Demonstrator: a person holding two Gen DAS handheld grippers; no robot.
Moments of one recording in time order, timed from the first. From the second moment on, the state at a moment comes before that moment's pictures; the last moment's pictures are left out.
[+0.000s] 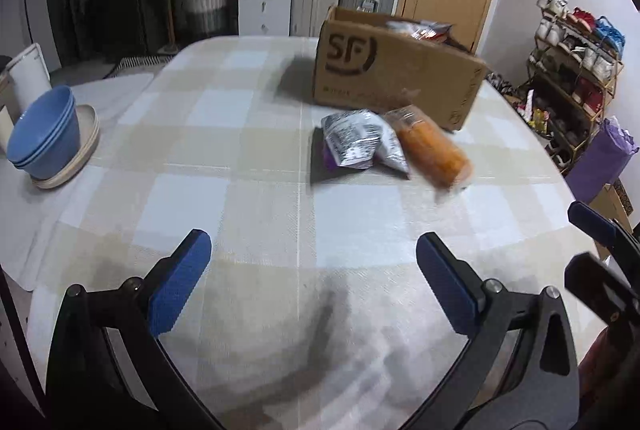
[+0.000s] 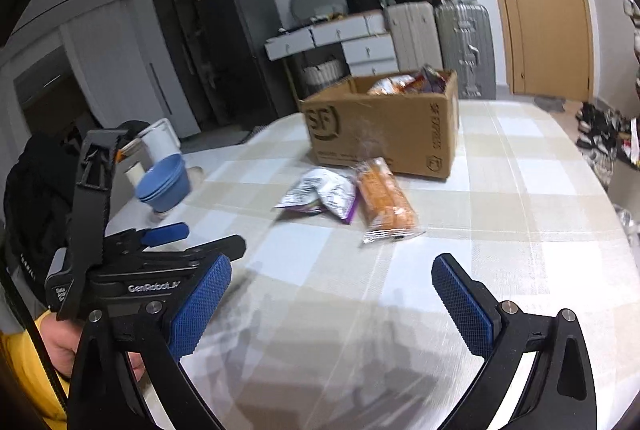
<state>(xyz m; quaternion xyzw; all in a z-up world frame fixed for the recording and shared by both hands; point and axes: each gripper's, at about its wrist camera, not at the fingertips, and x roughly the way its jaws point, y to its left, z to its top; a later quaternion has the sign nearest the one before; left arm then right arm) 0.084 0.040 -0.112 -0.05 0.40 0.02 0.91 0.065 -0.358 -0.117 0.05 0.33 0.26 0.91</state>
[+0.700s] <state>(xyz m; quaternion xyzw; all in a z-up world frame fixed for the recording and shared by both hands) 0.250 0.032 -0.151 -0.10 0.48 0.00 0.87 0.203 -0.345 -0.126 0.10 0.34 0.25 0.90</state>
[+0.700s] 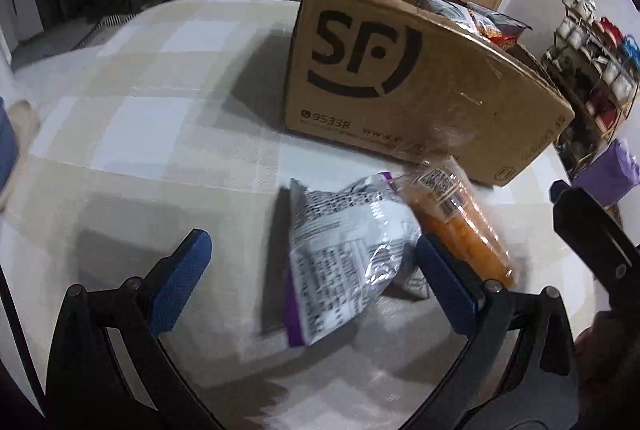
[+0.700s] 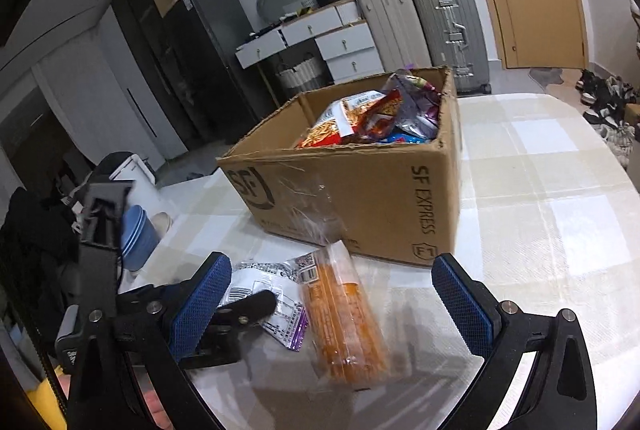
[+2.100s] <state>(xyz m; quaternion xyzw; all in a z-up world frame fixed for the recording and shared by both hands) 0.159 0.096 -0.136 -0.12 0.46 -0.05 0.88 0.212 -0.307 -0.168 0.02 0.43 0.22 0.88</state>
